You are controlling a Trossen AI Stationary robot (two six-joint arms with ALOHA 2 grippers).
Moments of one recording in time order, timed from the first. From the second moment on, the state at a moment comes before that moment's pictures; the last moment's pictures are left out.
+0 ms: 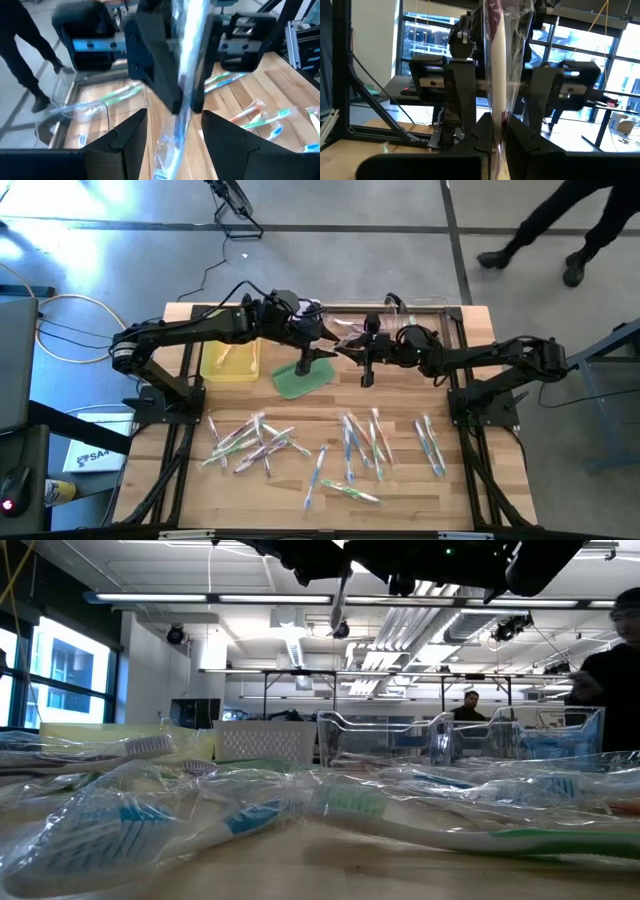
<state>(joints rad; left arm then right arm) 0.26 1.50 1.40 -0.26 0.29 0.29 -0.21 1.36 0.70 0.86 -0.18 -0.13</state>
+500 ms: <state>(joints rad) 0.28 1.37 1.34 -0.31 0.29 0.53 -0.22 1.35 0.70 0.71 -0.04 -0.16</state>
